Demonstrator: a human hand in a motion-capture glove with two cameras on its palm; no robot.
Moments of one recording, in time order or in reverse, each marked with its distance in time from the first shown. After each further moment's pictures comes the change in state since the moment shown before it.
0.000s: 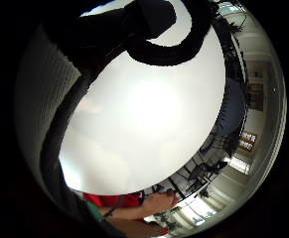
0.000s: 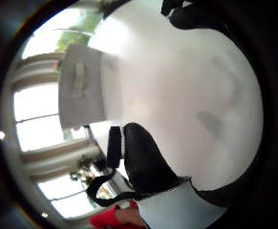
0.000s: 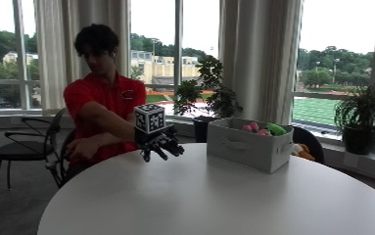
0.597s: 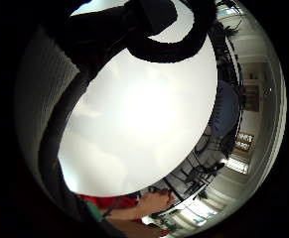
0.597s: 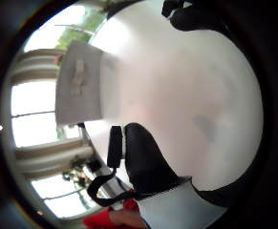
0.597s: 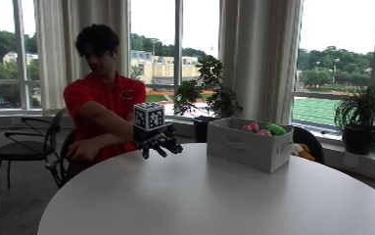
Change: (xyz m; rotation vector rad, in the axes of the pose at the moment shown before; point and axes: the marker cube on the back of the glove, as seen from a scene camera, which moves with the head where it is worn) arm 0.003 0.002 -0.006 0.037 0.051 -0.006
